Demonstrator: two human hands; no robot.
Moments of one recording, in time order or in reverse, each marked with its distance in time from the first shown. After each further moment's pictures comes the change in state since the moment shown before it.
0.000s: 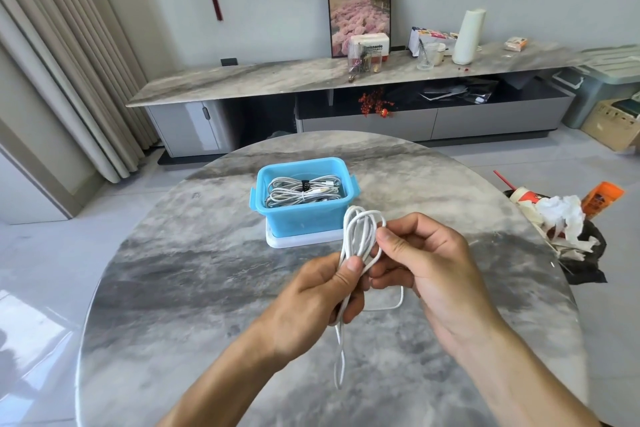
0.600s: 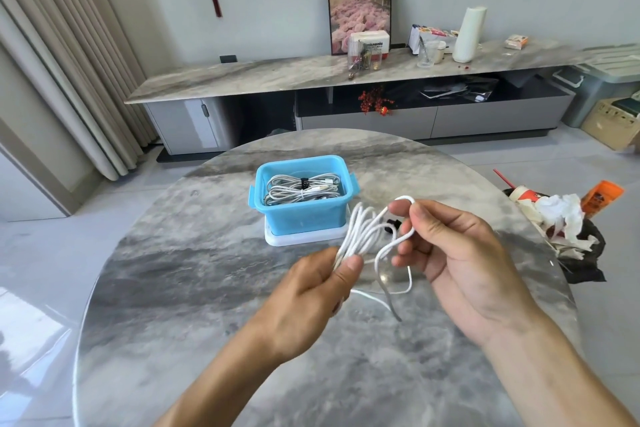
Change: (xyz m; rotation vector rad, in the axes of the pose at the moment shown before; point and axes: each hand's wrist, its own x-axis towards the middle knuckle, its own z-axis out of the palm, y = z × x) left_hand 0.000 -0.005 -0.004 0.201 0.128 0.058; right_hand 0.003 -0.018 -0.014 0.220 -0.095 0.027
